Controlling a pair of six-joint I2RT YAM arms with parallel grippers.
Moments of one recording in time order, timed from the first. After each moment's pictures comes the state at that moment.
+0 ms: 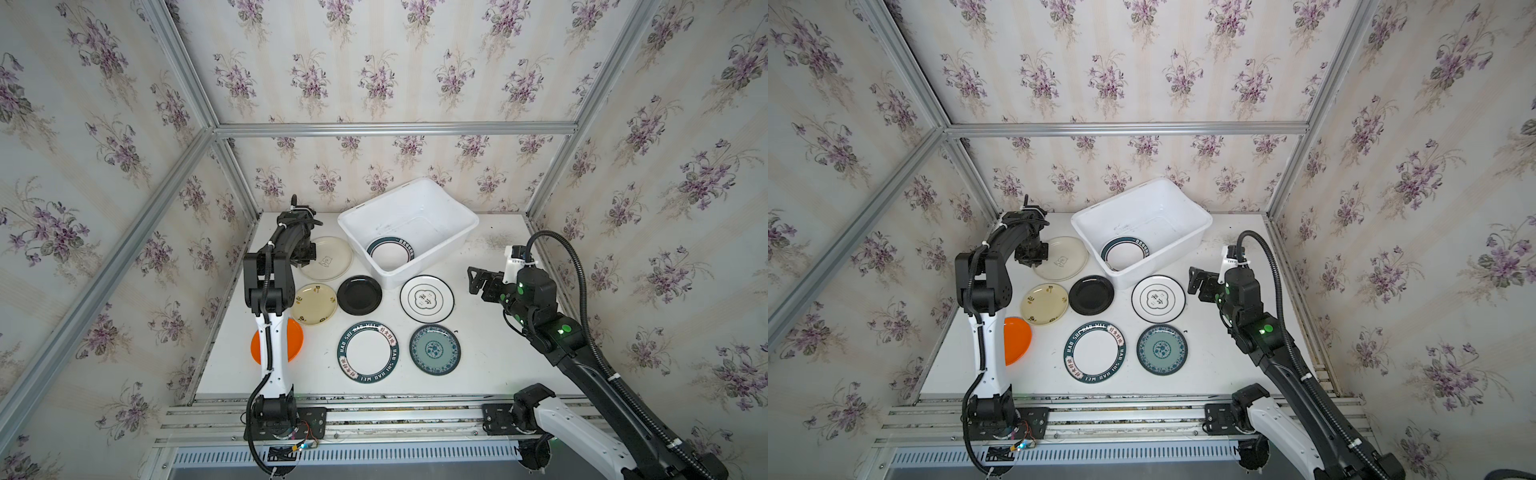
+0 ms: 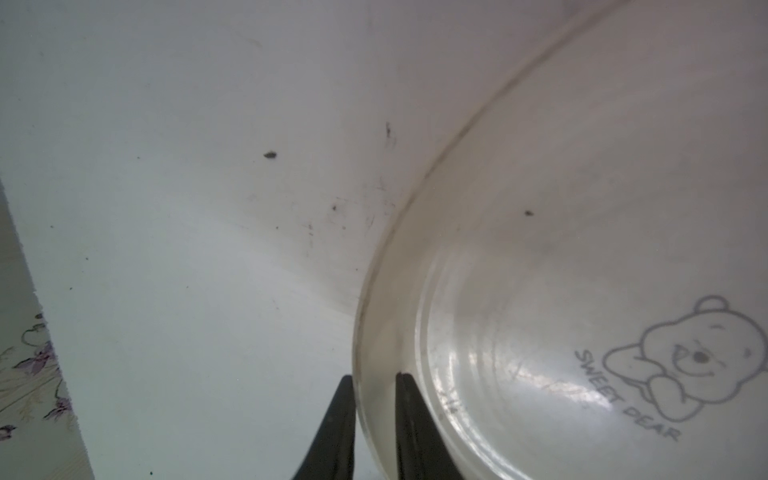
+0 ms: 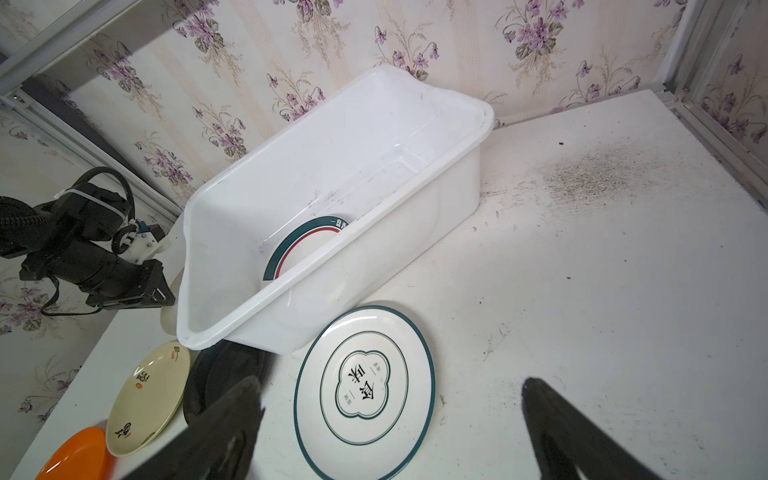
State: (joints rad) left arm 0.01 2.39 2.07 -1.15 -0.28 -0.13; right arm 0.34 0.81 0.74 -0.35 0.11 0.44
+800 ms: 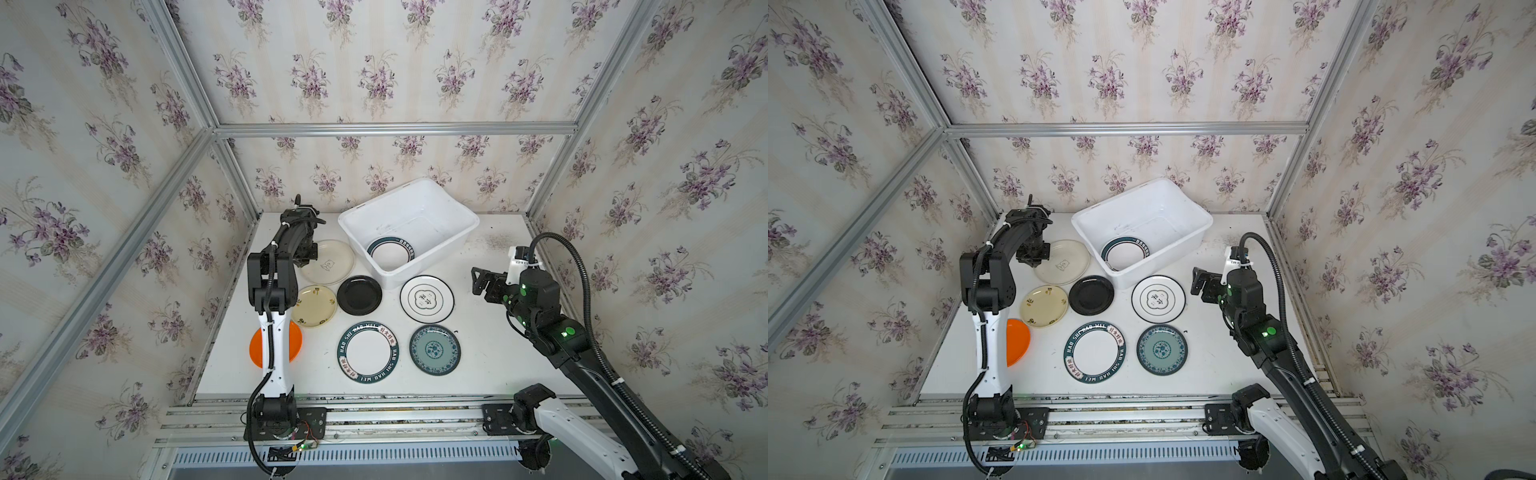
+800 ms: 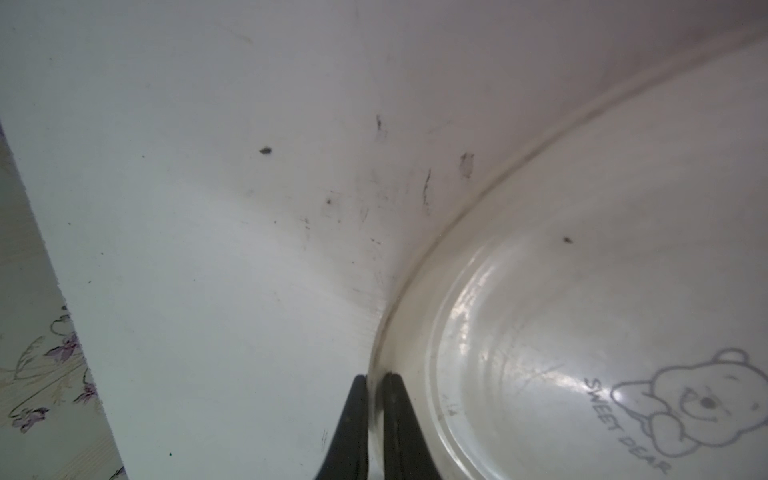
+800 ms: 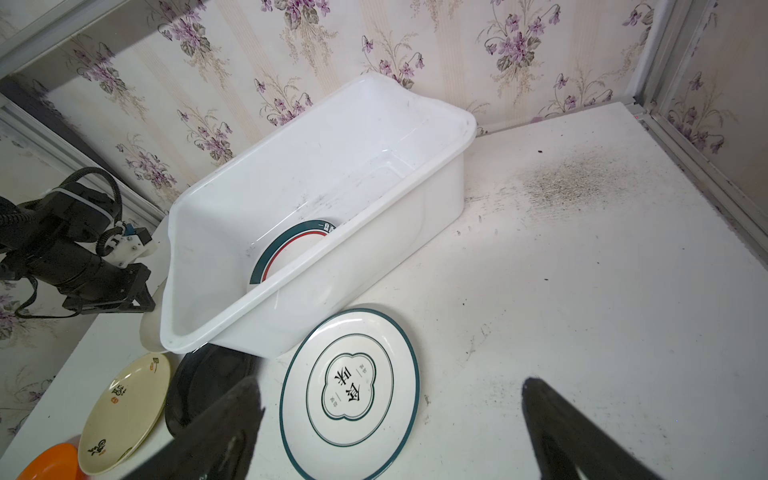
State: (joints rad) left arm 0.00 2.42 2.13 -1.22 -0.30 -0.13; right arm 0.34 0.79 0.75 -0.38 0.14 0.42
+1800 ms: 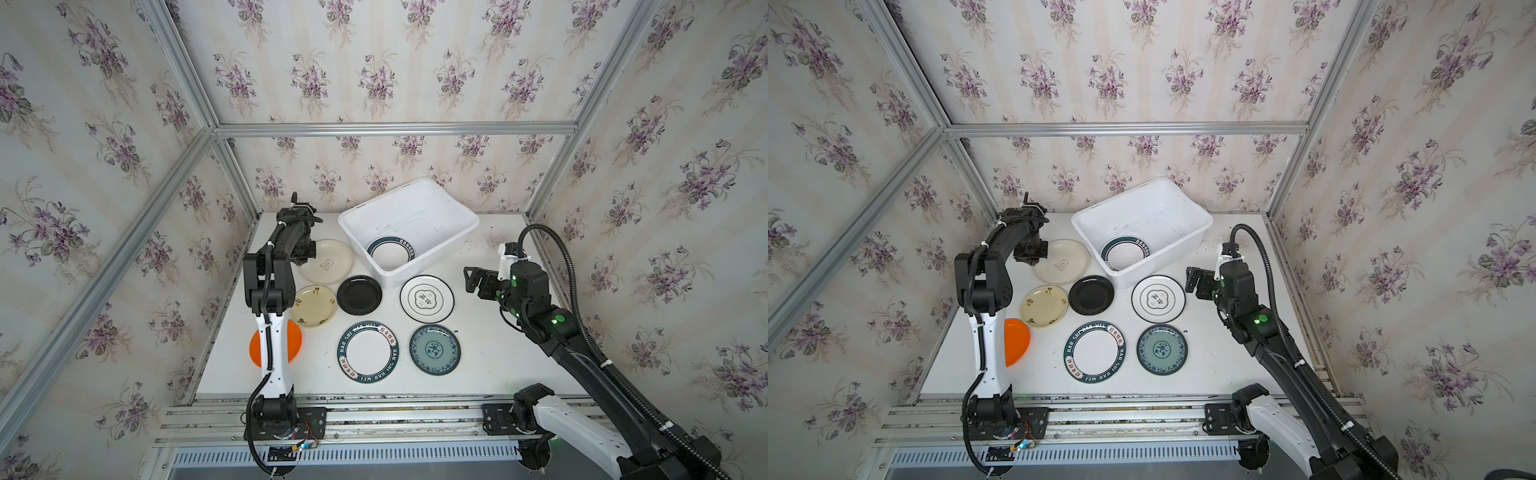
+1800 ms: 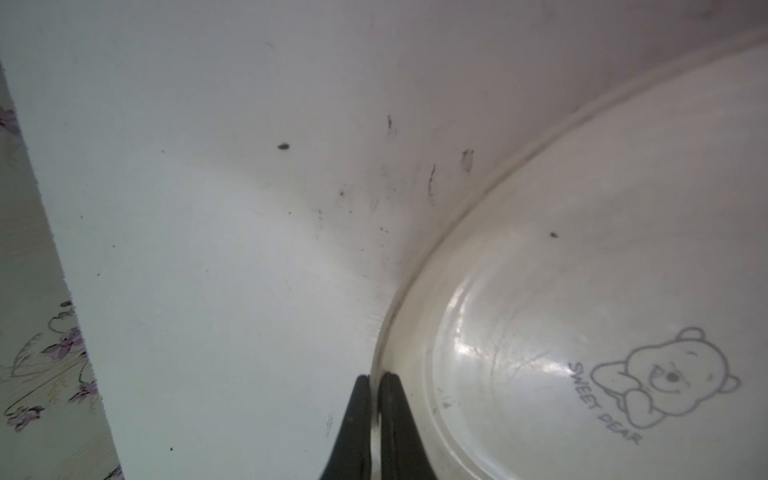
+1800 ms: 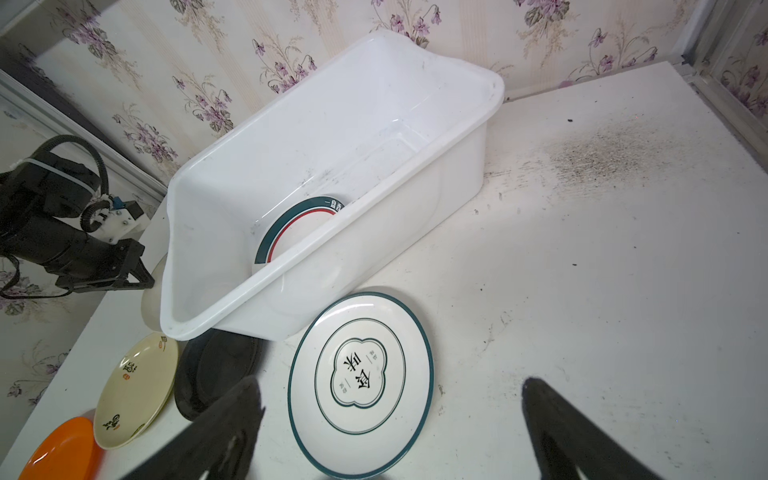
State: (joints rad) left arm 0.02 2.36 2.09 -1.20 -0.27 -0.13; right arm 0.33 0.91 0.78 -0.37 0.07 0.43
